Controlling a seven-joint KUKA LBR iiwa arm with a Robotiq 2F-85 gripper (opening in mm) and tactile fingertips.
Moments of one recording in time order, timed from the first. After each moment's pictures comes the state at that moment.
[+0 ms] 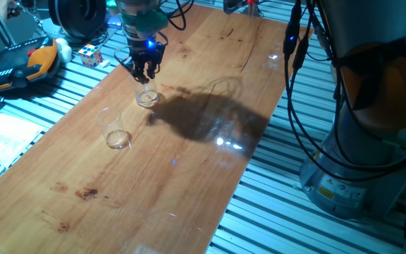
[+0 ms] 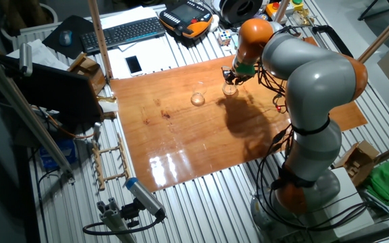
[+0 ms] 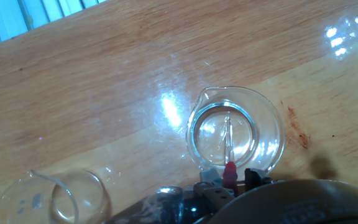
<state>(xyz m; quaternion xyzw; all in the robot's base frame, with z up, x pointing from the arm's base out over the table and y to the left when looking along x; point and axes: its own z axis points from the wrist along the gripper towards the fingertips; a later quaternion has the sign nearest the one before) 0.600 -0.026 0.135 0.18 0.98 -0.01 0.07</state>
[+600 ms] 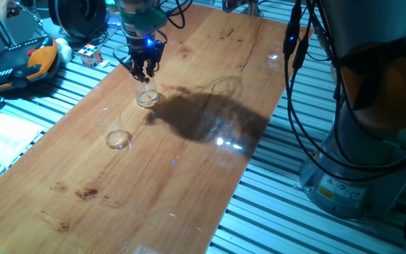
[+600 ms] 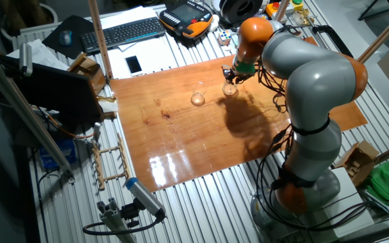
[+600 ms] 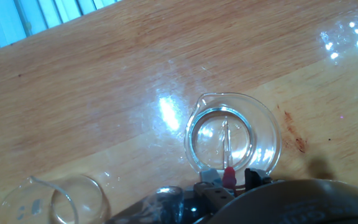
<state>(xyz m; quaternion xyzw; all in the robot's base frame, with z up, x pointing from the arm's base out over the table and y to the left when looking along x) 0.603 -0.028 0.137 0.18 0.98 -0.01 0.07</state>
